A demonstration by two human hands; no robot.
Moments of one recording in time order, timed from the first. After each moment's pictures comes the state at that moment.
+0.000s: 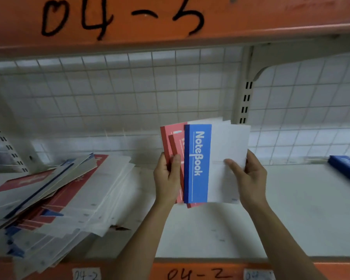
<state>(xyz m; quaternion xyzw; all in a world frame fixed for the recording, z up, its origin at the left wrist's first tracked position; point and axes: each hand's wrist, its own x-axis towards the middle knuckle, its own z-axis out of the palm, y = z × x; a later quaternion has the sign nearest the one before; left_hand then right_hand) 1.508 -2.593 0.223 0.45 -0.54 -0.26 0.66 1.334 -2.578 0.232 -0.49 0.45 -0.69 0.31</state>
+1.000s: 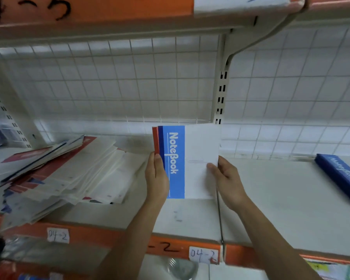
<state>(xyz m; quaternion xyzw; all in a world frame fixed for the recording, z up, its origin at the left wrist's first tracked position) 1.432 -2.565 0.203 0.51 -0.39 -0.33 0.69 1.266 -2.579 0.199 -0.60 0.41 -0.53 0.44</state>
